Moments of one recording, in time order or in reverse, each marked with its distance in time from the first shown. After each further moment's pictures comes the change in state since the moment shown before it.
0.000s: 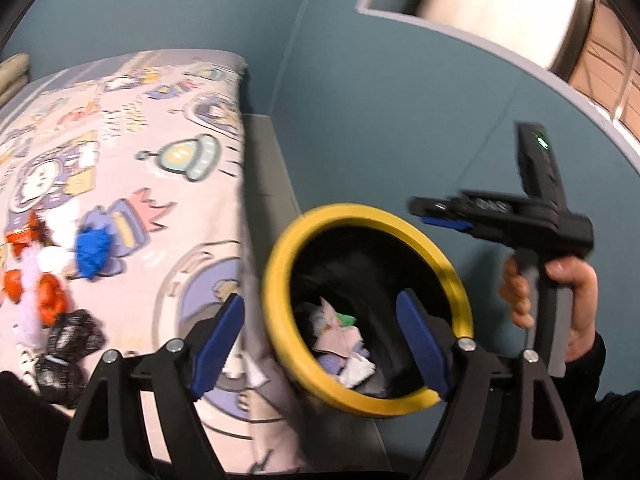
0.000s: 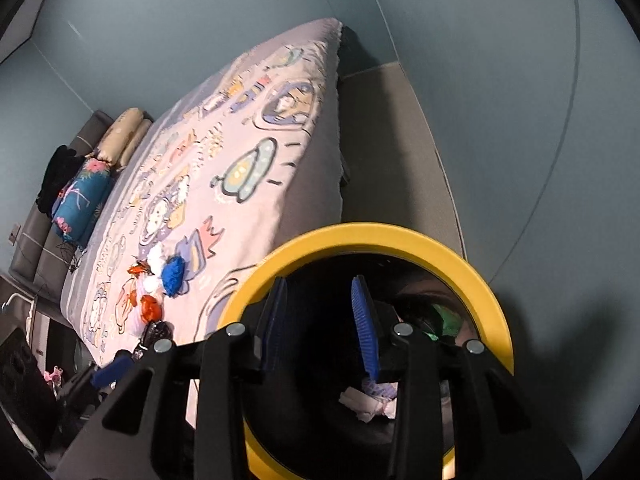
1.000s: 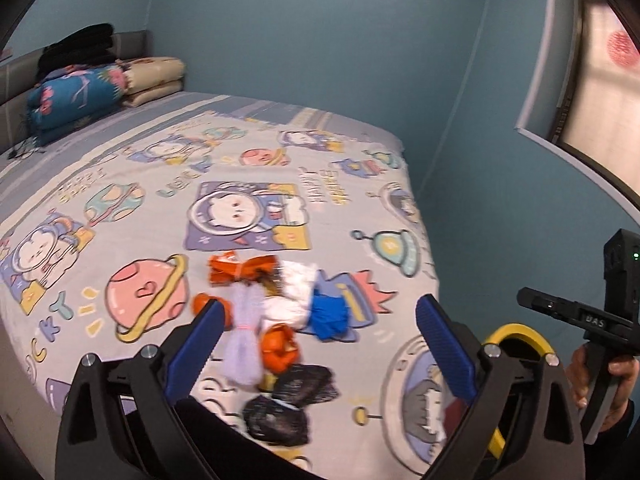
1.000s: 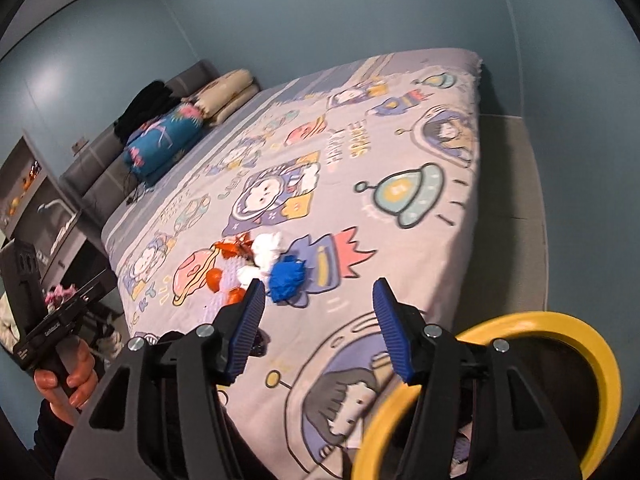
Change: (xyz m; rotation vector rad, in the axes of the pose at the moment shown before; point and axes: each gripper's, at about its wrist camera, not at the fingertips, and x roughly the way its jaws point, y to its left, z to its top) left arm -0.131 0.179 0.010 -0.268 -0.275 0.419; right arm 0.065 0.185 0.008 -0.347 0.015 0.244
